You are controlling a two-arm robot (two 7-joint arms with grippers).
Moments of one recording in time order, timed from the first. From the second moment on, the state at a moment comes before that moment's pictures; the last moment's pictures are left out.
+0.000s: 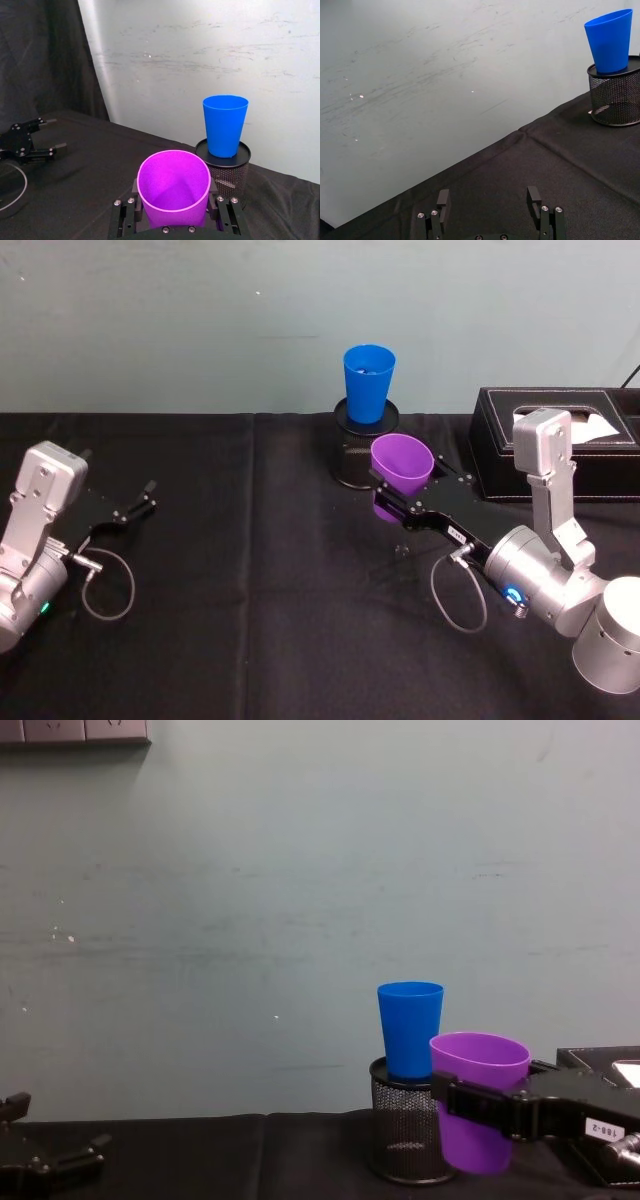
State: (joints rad) left arm -0.20 0.60 0.45 -1.41 -0.25 -0.12 0.03; right arm 0.17 0.34 -0.31 -1.53 0.35 0.03 0.36
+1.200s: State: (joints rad) left arm -0.20 0.60 0.45 -1.41 -0.25 -0.12 0.03; right arm 0.17 0.34 -0.31 -1.53 0.35 0.04 0.36
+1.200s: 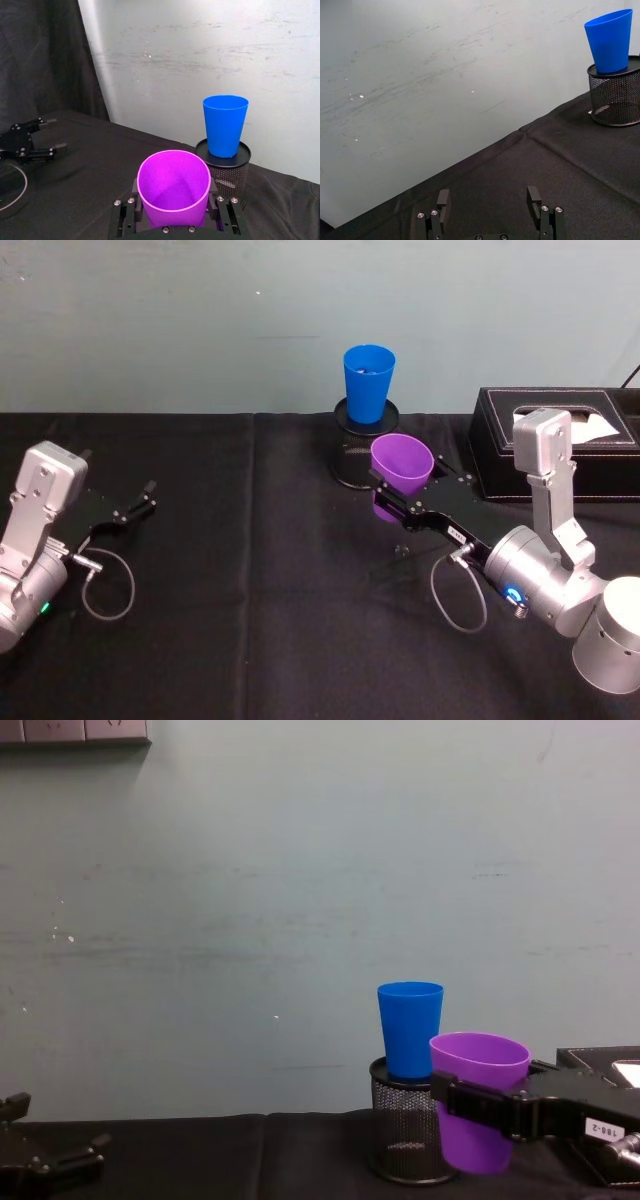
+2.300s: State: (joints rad) left arm -0.20 0.60 0.45 -1.41 -0.25 -0.12 0.03; right arm 0.17 0.34 -0.31 -1.53 0.35 0.04 0.36
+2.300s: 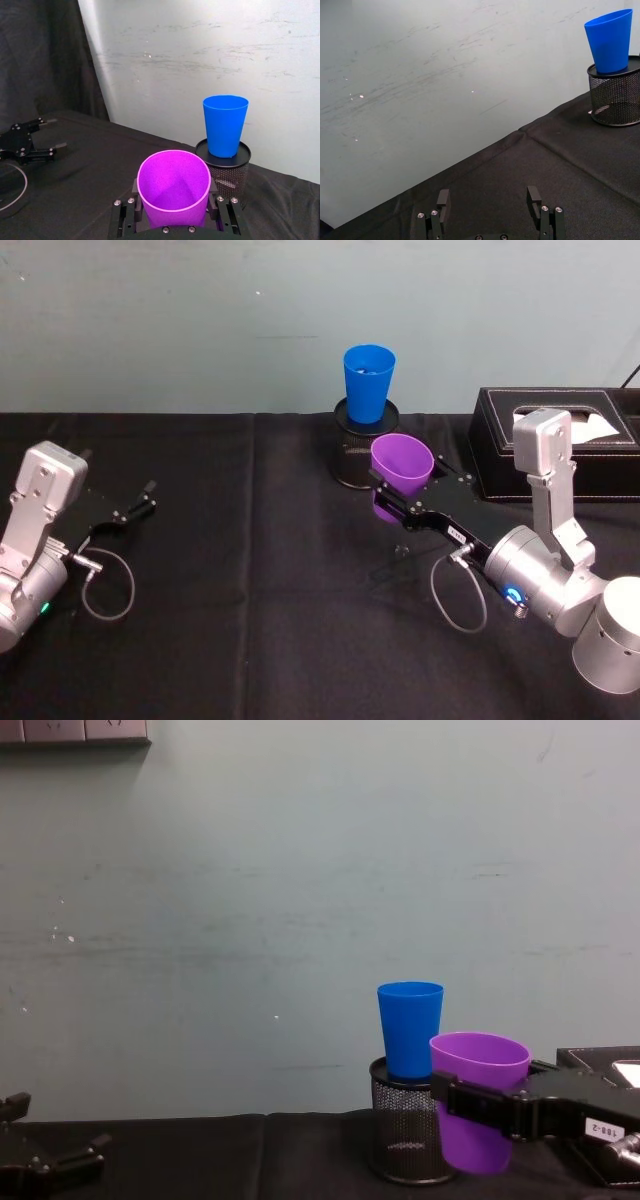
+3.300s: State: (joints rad) left arm -0.20 0.60 0.45 -1.41 -0.25 -0.12 0.03; right arm 0.17 0.34 -0.31 -1.53 0.35 0.04 0.36
